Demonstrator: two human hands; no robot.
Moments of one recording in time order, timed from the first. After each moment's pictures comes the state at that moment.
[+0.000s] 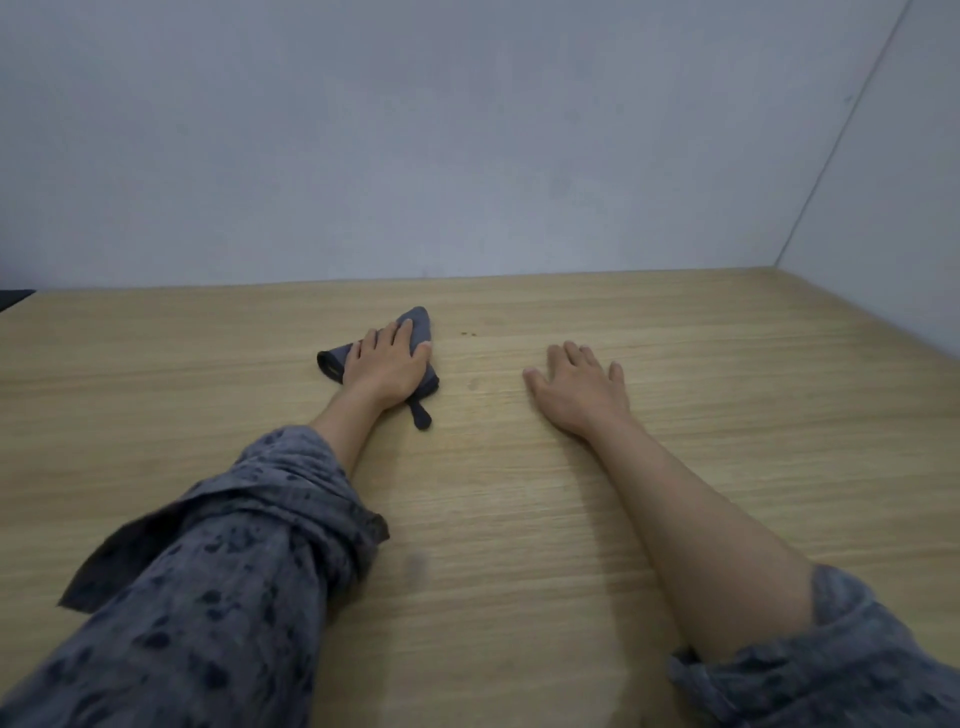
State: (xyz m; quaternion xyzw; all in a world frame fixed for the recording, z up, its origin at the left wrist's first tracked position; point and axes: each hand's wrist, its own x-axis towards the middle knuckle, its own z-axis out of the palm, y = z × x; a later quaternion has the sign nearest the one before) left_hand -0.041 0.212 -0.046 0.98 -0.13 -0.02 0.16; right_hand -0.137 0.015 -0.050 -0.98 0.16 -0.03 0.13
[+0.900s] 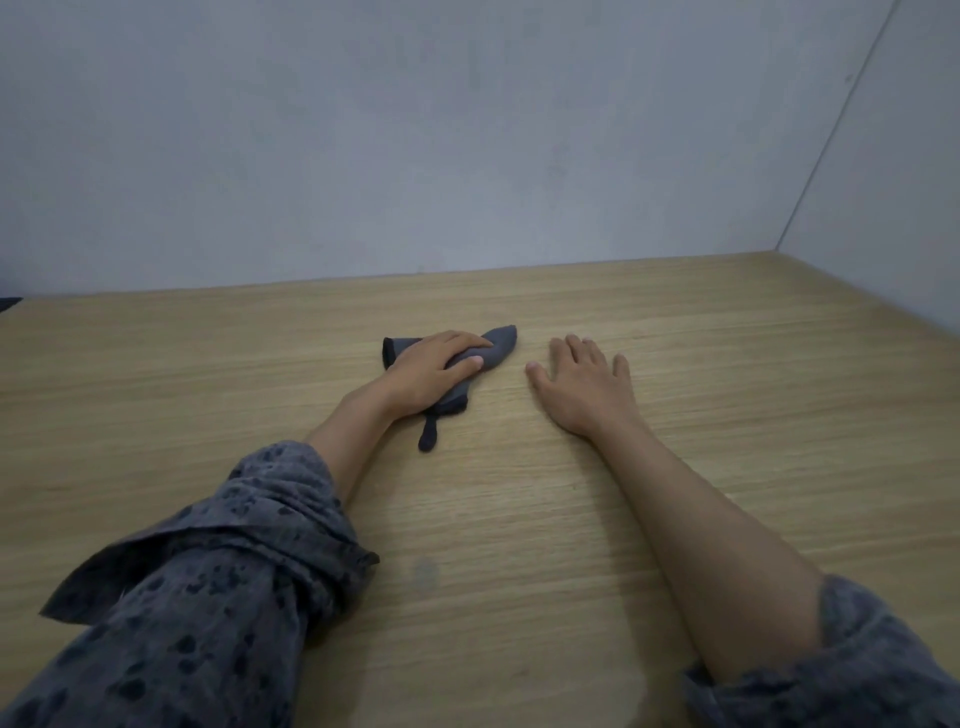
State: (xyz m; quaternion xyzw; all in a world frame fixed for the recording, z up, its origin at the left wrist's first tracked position) left_hand -0.054 0.200 -0.042 0.88 -0.37 -0.05 0.28; right_hand -0.139 0.019 -0.054 -0.98 0.17 -0.04 0.13
